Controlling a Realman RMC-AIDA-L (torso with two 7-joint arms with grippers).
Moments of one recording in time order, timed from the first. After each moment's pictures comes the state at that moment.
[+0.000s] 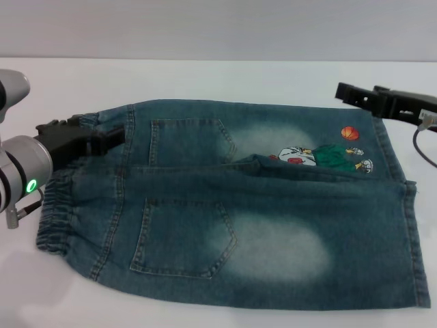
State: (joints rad) left arm -0.04 -2.02 -1.33 -1.51 2.70 -0.45 0.05; right arm -0.01 2.07 -1.56 -1.68 1.06 0.78 -0.39
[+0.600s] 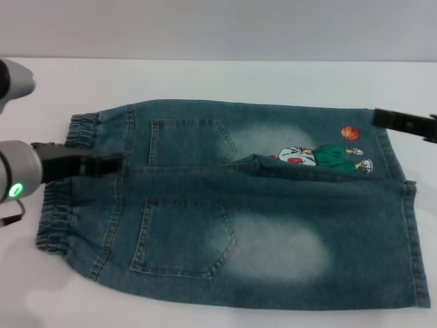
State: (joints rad) left arm -0.05 -2.05 -1.46 -1.71 2.72 -0.93 0.13; right arm -0.05 2.07 -1.27 -1.71 1.24 1.19 -0.46
